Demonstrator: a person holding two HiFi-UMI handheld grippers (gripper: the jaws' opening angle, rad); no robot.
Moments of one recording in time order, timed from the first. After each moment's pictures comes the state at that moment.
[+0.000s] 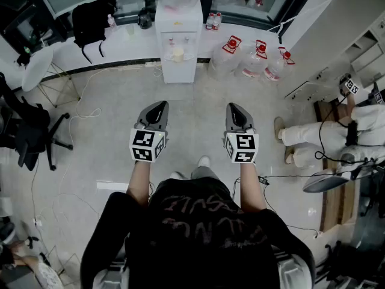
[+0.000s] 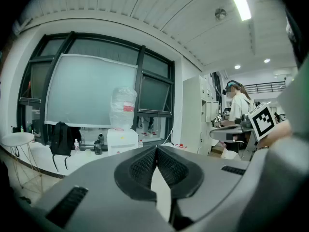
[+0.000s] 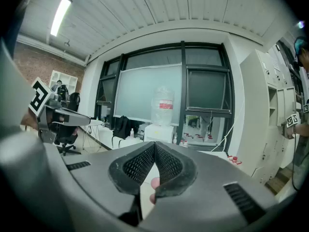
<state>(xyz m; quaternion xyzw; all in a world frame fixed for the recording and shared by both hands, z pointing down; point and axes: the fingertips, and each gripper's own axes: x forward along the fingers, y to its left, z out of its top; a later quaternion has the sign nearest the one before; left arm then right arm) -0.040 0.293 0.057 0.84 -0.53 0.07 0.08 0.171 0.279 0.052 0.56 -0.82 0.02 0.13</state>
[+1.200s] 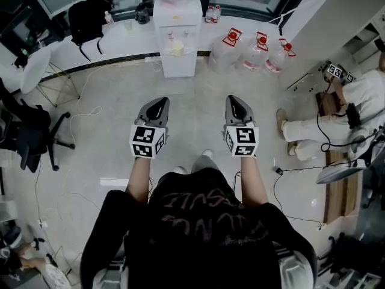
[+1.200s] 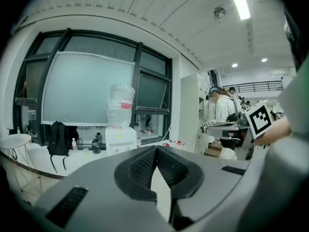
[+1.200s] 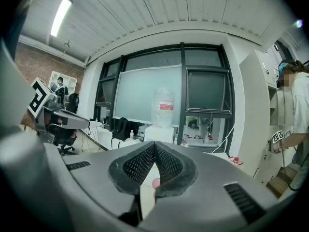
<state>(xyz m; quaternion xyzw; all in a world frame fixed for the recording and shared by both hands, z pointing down) -0.046 0.284 0.067 0.85 -0.51 0.09 0.08 0.159 0.268 0.057 0.56 -0.82 0.02 0.12</state>
